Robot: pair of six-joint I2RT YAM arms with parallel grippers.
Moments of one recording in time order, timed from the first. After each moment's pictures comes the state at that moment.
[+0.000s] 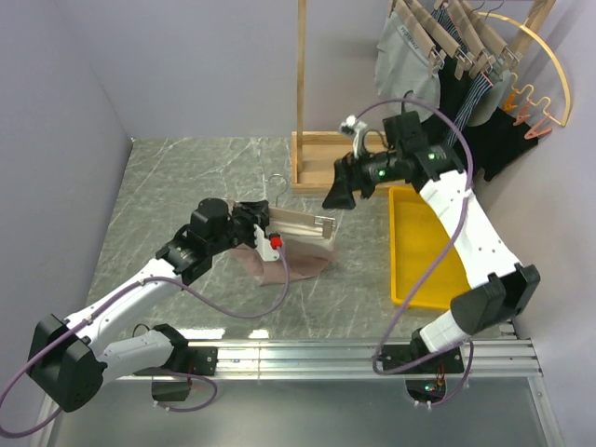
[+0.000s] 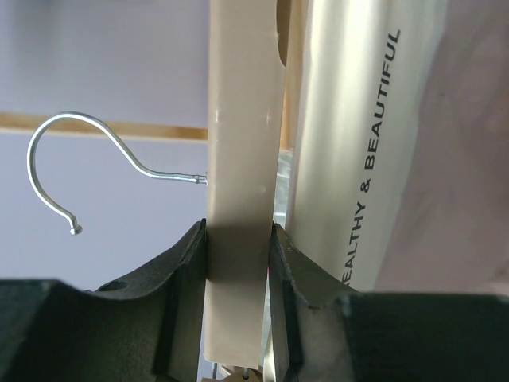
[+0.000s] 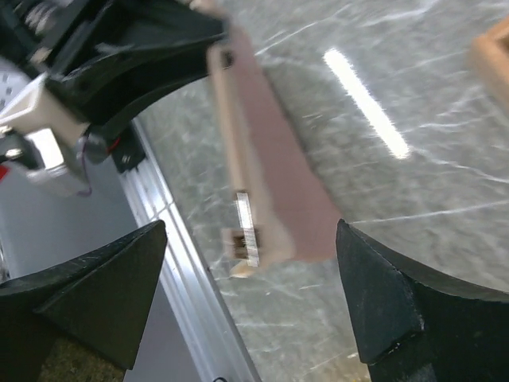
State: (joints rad) left arm -0.60 1.06 0.77 -0.05 0.27 1.22; right arm 0.32 1.55 1.72 -0.99 -0.79 -0.15
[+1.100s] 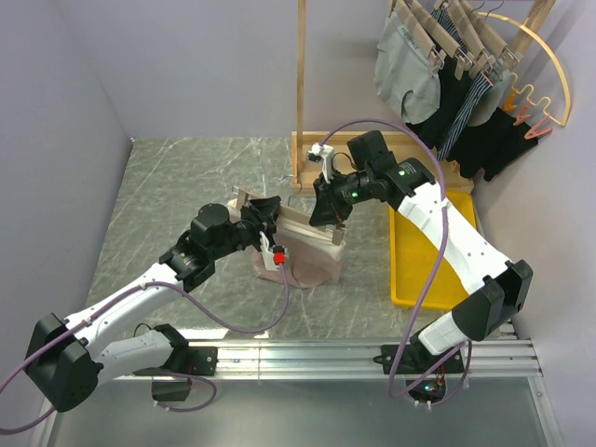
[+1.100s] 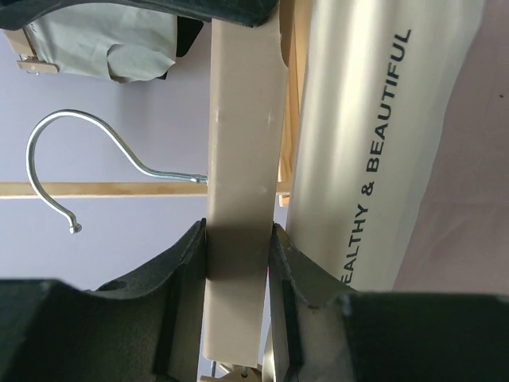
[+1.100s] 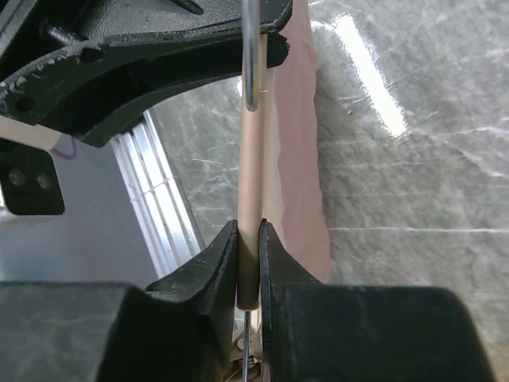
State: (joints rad) left arm -0.68 1.05 0.72 0.15 0.30 1.39; right arm 0.55 1.50 1.58 -0.93 -0.67 -0.16
